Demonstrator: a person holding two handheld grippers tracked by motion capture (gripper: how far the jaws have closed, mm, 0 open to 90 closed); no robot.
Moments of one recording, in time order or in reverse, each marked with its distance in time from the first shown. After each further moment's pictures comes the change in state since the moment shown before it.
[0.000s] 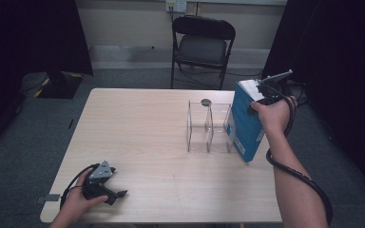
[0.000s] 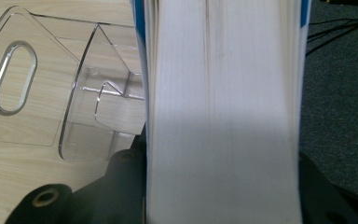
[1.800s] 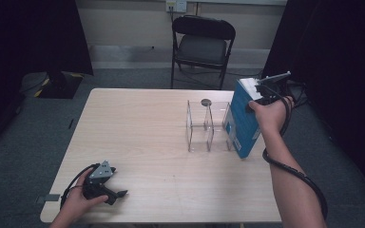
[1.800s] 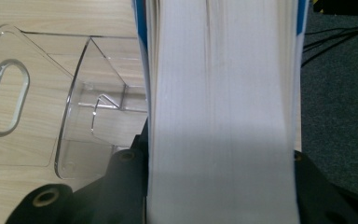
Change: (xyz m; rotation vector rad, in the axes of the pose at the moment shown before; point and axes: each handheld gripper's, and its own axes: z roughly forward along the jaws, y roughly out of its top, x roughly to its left) left arm 0.000 0.000 0.000 0.001 -0.003 0.003; right arm 0.001 0.002 0.013 -0.039 -0.014 0.024
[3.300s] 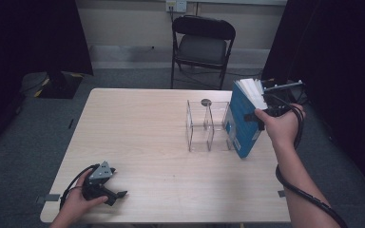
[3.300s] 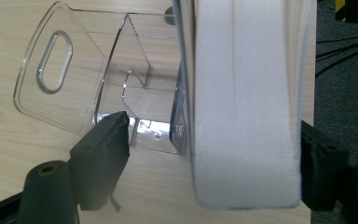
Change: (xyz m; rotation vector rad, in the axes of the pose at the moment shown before) left arm -0.002 -0.001 -0.002 0.008 0.007 -0.002; right arm 0.002 -0.035 -0.037 -0.051 0.084 -0.052
